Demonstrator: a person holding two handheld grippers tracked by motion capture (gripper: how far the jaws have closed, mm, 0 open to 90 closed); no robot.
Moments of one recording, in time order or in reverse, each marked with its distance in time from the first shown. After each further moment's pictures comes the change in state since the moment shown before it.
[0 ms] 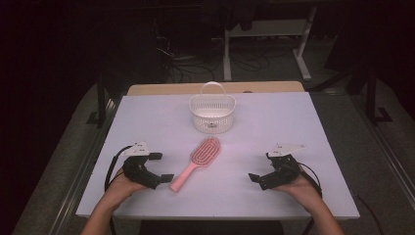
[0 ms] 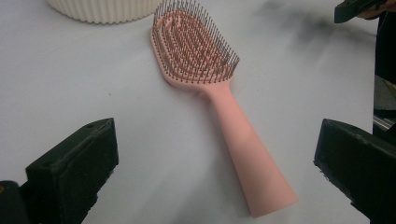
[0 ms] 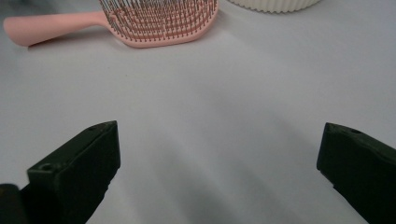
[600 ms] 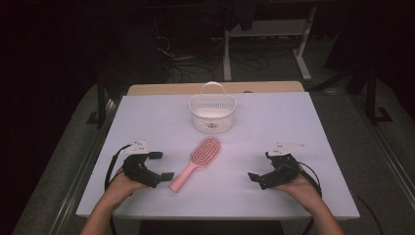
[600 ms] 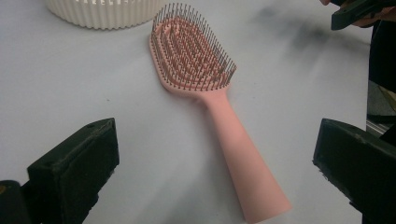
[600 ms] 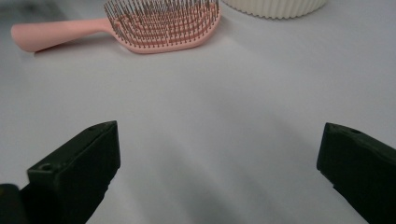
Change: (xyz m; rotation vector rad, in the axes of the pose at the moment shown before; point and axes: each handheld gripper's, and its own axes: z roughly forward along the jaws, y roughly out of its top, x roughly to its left) left arm -0.001 0.005 -0.001 -0.013 -0.007 -0.016; right arm 0.001 0.003 -0.001 -0.011 0.008 0.001
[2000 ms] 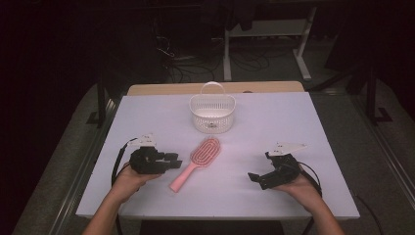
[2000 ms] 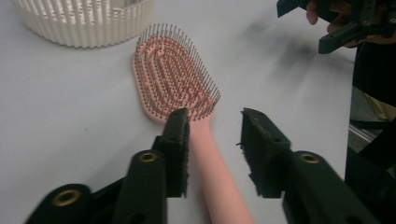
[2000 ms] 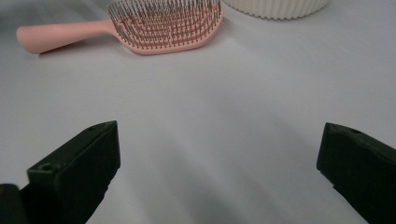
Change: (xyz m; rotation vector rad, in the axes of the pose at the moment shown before) left arm -0.007 0.026 0.012 0.011 -0.041 -0.027; right arm 0.000 0.000 -0.001 -0.002 0.010 0.006
